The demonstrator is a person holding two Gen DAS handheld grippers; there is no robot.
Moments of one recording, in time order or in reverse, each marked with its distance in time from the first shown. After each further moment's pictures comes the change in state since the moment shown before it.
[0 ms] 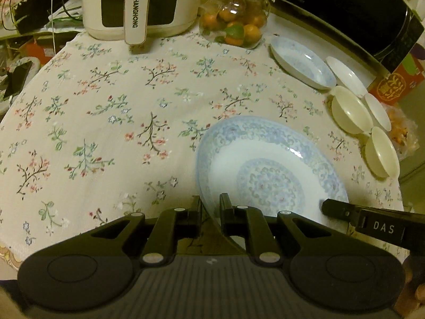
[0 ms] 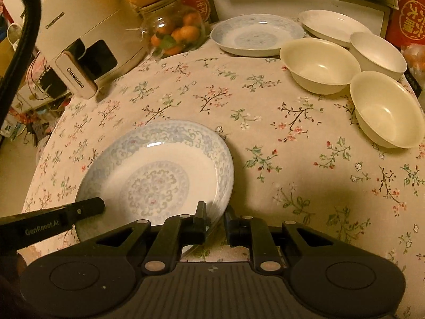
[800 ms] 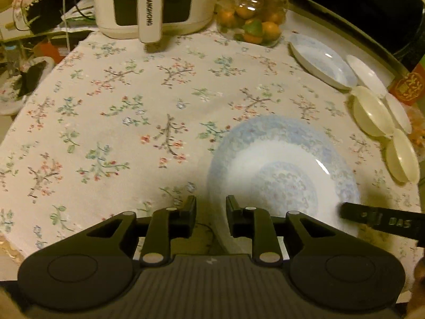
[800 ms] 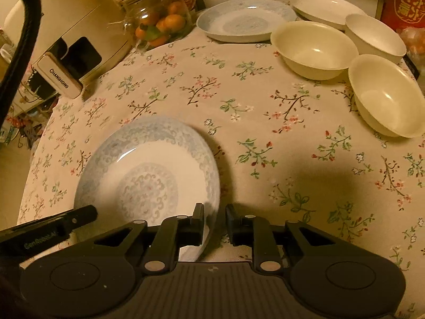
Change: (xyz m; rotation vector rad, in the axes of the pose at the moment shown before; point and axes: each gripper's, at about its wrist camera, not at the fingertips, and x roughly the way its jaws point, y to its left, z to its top) left arm 0.011 0.003 0.010 -0.003 0.009 0.104; right arm 0.019 -0.006 0.008 0.049 0.052 -0.021
